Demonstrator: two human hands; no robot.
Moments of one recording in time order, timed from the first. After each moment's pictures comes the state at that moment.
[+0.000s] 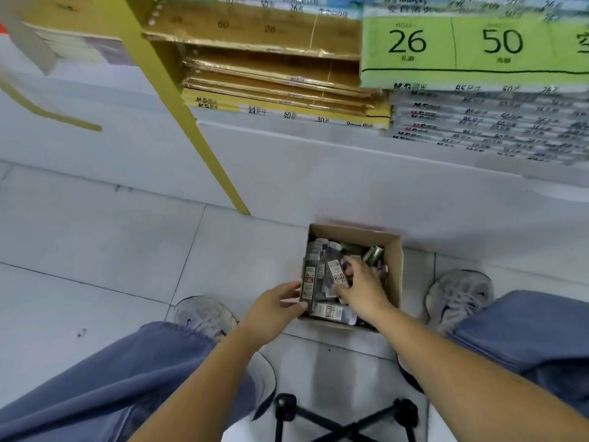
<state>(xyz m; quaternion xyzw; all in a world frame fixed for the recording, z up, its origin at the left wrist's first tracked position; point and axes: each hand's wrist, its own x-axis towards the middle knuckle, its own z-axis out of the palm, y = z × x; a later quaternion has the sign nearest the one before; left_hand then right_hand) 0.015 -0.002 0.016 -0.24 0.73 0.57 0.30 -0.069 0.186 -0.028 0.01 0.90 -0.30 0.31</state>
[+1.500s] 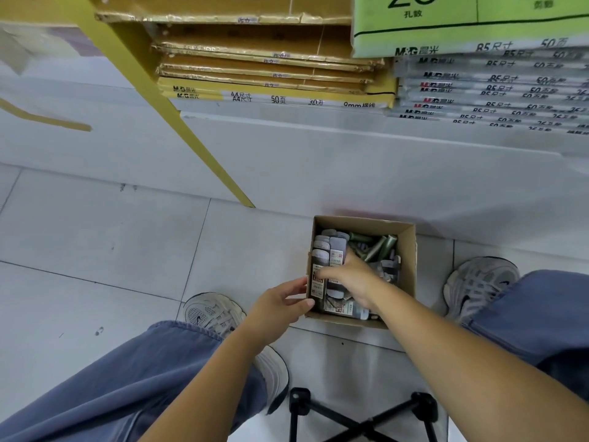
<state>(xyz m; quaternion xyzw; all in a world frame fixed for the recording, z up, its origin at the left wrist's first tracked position) 0.017 -0.010 0.012 -0.24 0.71 0.59 0.30 -0.083 0.149 -0.033 0.14 0.68 -0.57 0.44</state>
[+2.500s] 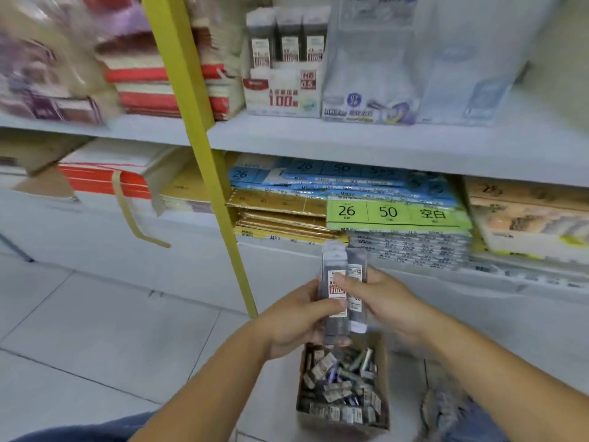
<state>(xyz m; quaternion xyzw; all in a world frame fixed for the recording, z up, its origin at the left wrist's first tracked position) -0.049 0.023 0.222 -0.03 0.59 0.77 0.23 -0.099 0.189 0.248 -0.11 0.68 -0.65 0.31</state>
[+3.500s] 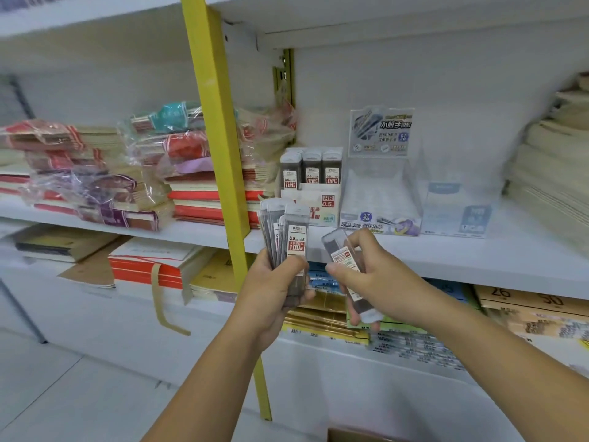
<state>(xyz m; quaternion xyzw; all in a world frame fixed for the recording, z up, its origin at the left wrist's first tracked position) -0.089 -0.034 0.369 -0.04 0.57 0.81 -0.12 -0.138 0.142 0.404 -0.31 0.79 -0.51 0.12</state>
